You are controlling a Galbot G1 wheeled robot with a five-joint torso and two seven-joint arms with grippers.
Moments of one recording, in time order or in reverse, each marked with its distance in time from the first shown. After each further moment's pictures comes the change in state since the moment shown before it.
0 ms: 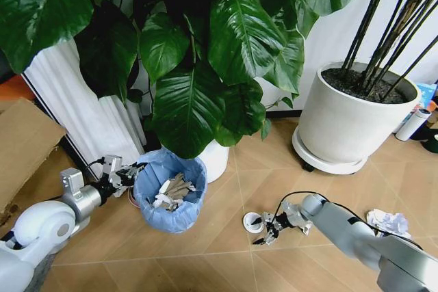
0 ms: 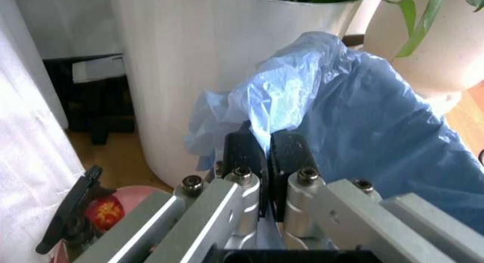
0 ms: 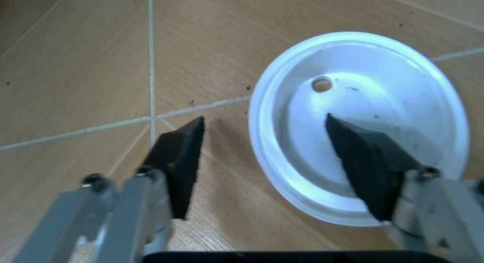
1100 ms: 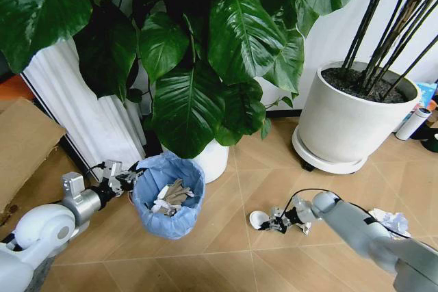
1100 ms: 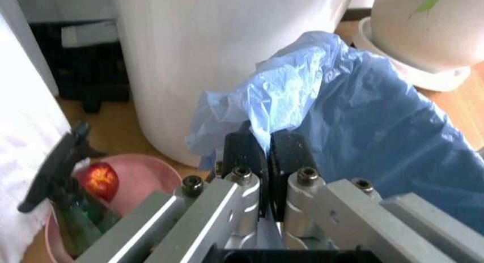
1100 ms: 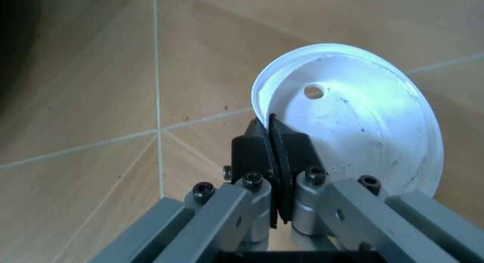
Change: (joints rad) left arm -0.010 0.008 0.077 0.047 0.008 -0.009 -0.001; right arm 0.001 -0.115 0.071 0.123 0.106 0.003 -0.085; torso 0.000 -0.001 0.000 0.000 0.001
